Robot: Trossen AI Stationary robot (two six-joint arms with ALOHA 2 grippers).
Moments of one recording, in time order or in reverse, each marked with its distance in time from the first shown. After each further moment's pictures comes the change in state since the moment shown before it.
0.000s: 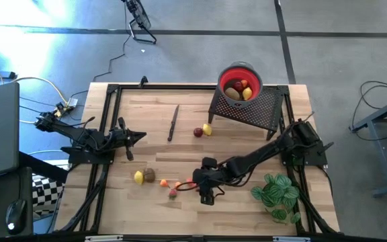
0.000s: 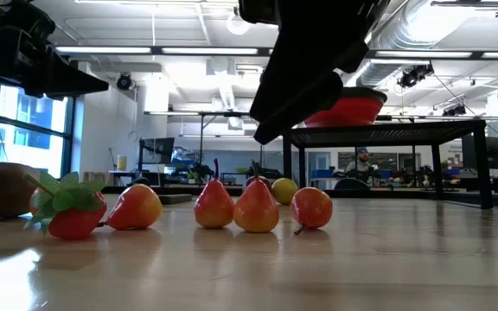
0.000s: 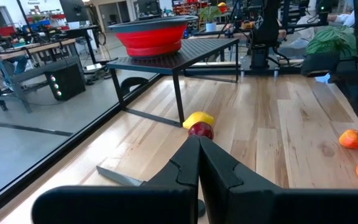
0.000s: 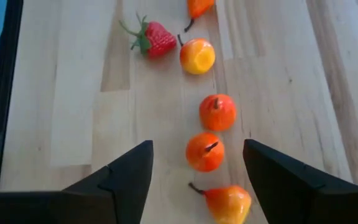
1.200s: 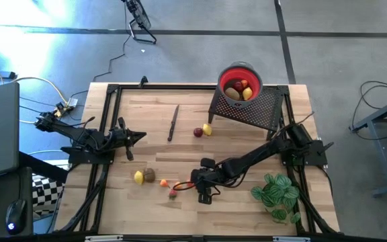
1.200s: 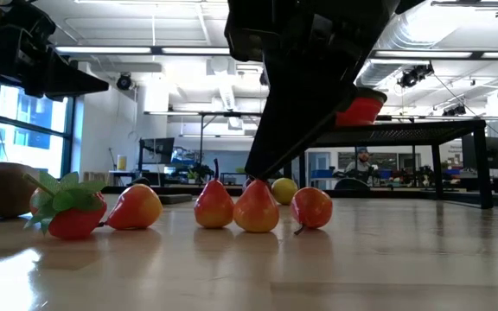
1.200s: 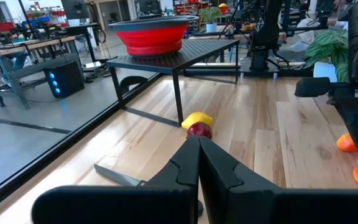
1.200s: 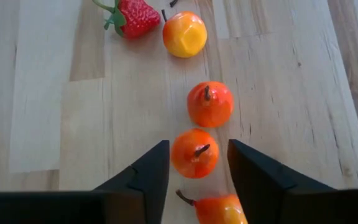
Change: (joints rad) left arm 0.000 0.000 -0.002 -0.001 0.000 -0.023; right arm -0.018 0.079 0.000 0.031 -0.012 0.000
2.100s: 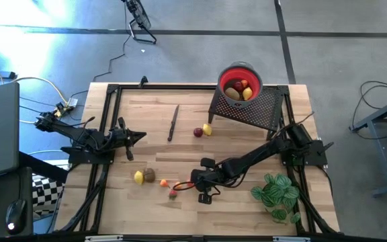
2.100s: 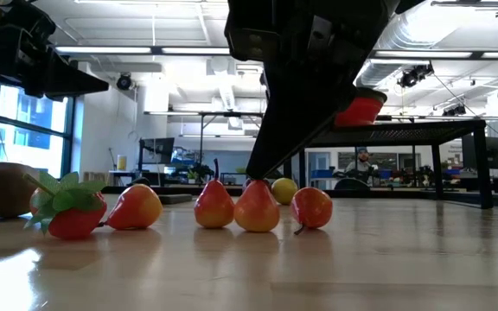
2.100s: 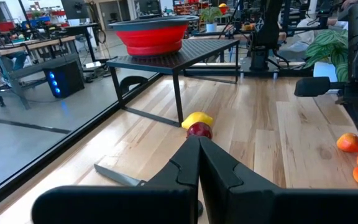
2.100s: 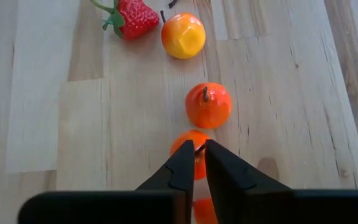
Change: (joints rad) left arm 0.000 0.000 0.000 0.000 0.000 0.000; right arm 0.000 0.000 0.000 0.000 0.008 -0.008
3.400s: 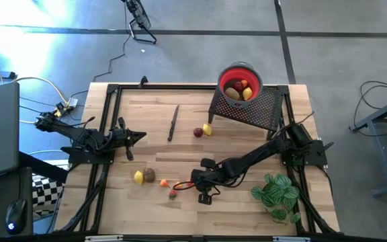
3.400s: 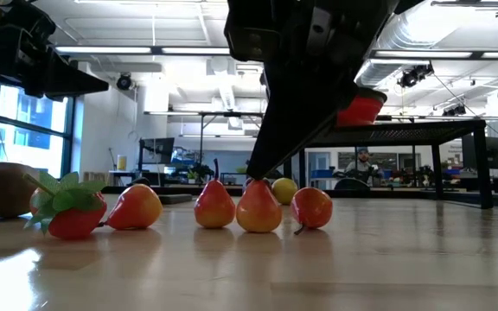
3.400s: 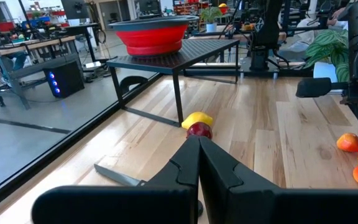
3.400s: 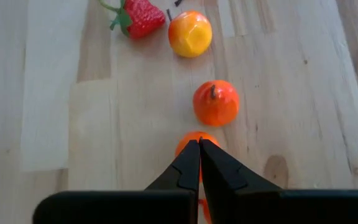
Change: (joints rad) left arm 0.000 0.000 0.000 0.000 0.000 0.000; right arm 0.000 -0.005 0.000 0.000 -0.032 0.023
